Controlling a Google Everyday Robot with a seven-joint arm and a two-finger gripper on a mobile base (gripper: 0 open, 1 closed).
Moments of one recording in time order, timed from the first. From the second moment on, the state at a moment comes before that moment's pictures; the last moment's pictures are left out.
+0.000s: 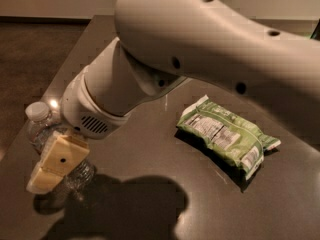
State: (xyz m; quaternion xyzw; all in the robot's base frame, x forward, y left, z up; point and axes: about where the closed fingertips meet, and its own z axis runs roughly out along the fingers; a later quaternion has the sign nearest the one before) arm 0.349 0.173 0.936 -0.67 0.62 0.29 0.28
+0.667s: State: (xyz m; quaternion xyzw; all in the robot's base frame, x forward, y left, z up) arm 0.363 0.165 0.937 -0.67 0.62 0.31 0.27
